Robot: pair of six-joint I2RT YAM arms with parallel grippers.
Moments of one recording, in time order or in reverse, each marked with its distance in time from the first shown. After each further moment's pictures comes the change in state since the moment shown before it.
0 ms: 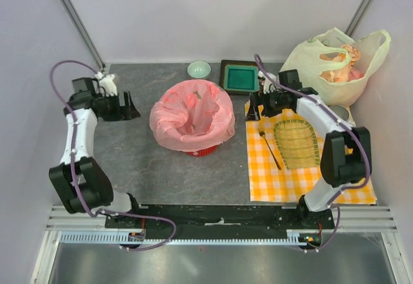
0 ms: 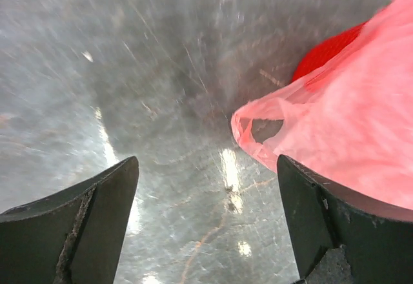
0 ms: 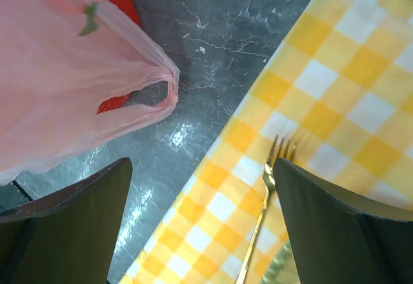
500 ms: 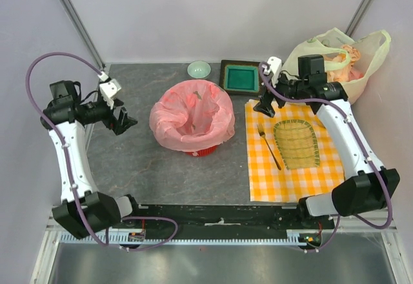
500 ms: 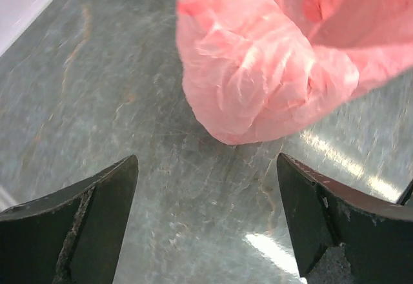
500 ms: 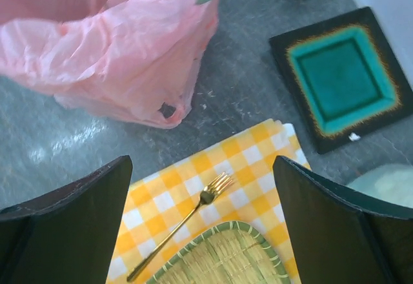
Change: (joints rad) left arm 0.126 -0.256 0.174 -0.346 0.451 0.756; right arm -0.024 -0.323 0.179 -0.194 -0.158 -0.520
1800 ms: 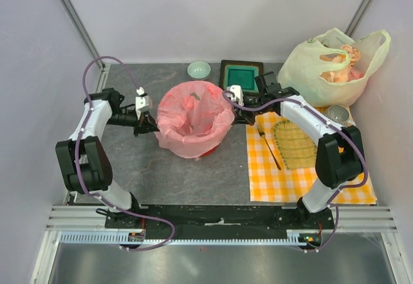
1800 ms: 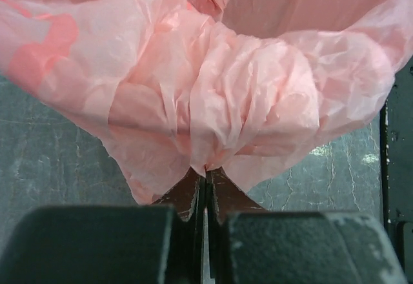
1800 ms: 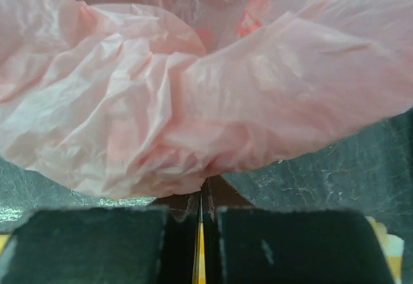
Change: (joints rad) left arm -0.239 0.404 -0.109 -0.160 0.193 0.598; right arm 0.204 0.295 -0.095 0.084 -0.134 -0.287
